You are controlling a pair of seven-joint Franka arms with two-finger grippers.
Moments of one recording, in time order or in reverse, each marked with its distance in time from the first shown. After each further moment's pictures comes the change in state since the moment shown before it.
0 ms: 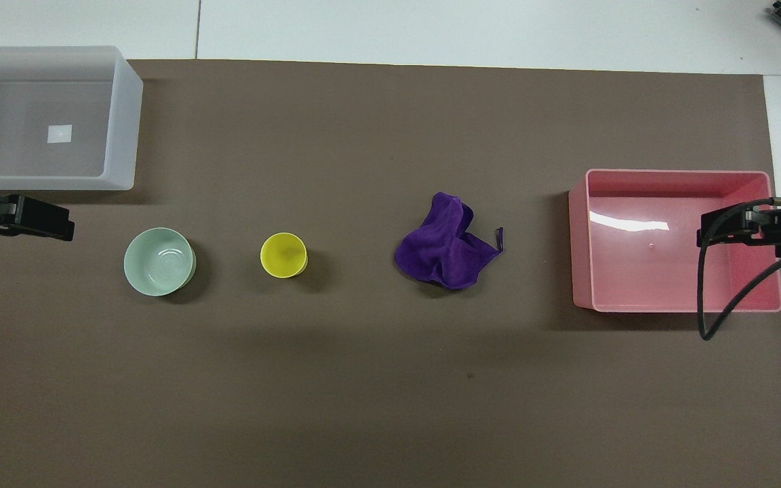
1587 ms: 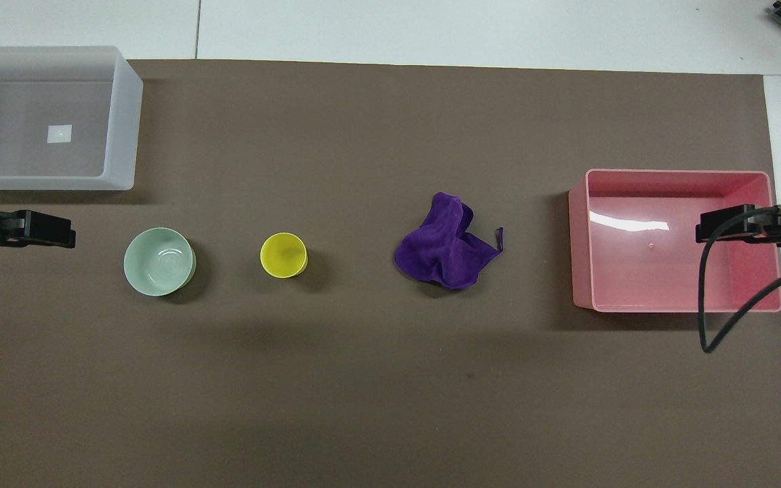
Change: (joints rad) left arm 0.053 -0.069 0.004 -0.358 0.000 0.346 -0.009; right arm 0.123 0.005 0.008 -0.104 0.003 0.190 0.023
